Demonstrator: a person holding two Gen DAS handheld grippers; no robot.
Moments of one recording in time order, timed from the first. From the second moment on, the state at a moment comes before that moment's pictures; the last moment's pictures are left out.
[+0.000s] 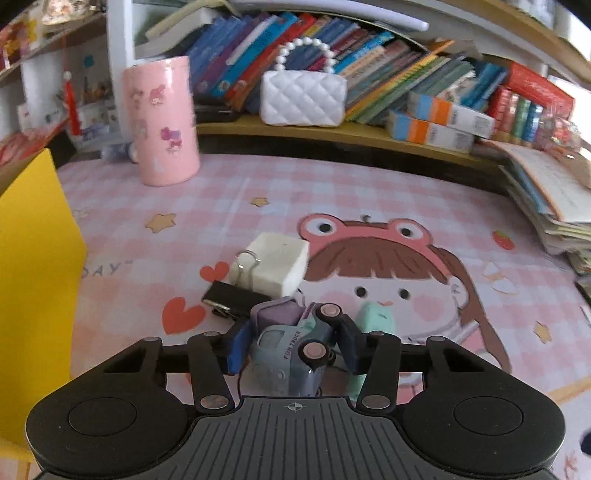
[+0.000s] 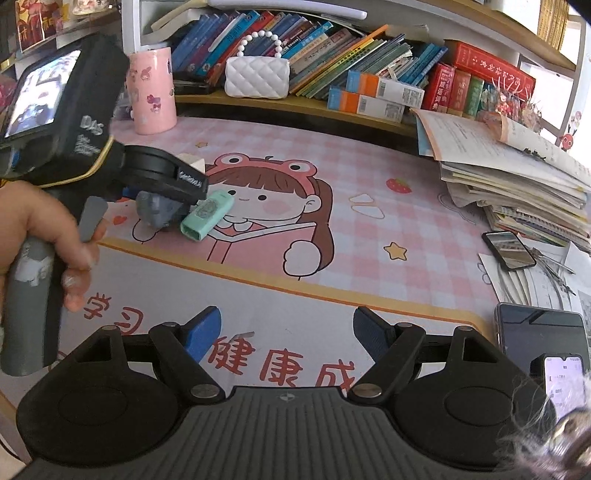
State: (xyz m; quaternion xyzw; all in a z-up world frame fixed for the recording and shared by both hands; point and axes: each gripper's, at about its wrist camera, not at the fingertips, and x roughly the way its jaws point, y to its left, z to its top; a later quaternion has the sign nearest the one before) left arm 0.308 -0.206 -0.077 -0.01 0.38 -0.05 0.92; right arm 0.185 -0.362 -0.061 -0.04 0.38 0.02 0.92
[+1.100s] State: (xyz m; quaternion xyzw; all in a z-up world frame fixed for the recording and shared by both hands) left arm 0.136 -0.073 -0.018 -0.10 0.37 -0.02 0.92; right arm 0.305 -0.302 -0.089 -0.06 0.37 0.15 0.91
